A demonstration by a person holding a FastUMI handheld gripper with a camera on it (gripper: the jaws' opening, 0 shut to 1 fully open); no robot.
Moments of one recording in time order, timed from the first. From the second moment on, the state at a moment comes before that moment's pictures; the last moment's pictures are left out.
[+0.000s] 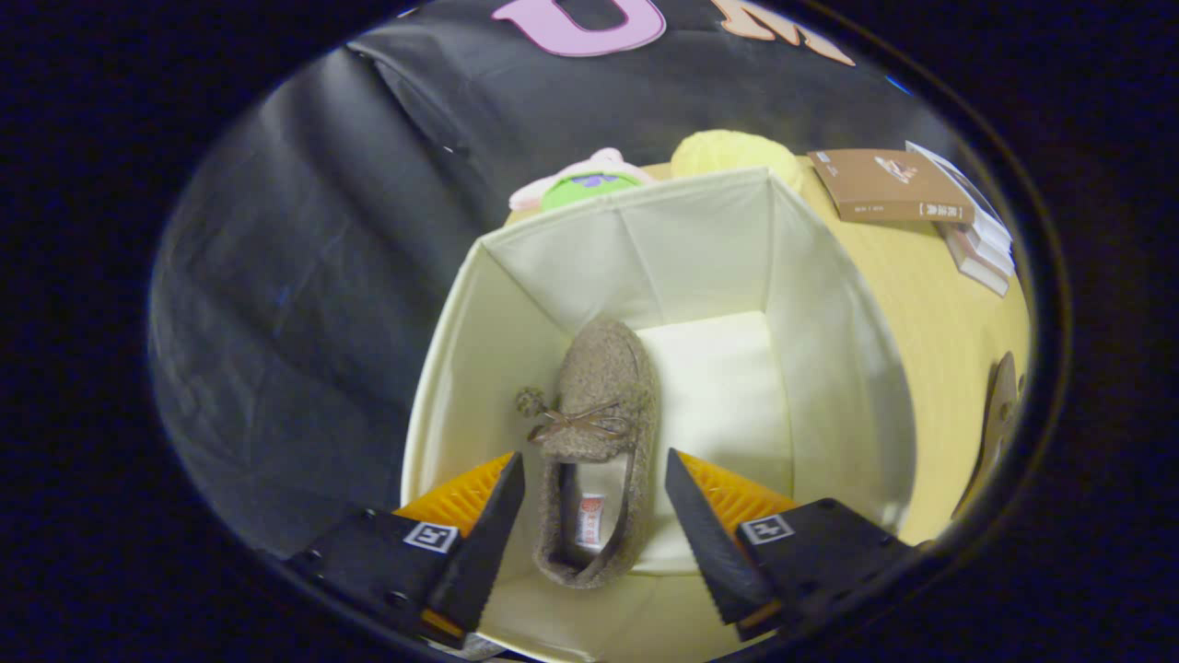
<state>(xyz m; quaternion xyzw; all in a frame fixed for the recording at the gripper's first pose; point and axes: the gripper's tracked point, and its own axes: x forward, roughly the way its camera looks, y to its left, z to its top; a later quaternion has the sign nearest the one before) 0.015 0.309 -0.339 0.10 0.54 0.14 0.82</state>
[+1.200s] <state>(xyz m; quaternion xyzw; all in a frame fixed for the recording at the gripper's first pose) 0.021 0.038 -0.215 -0.02 0.32 0.11 0.94</state>
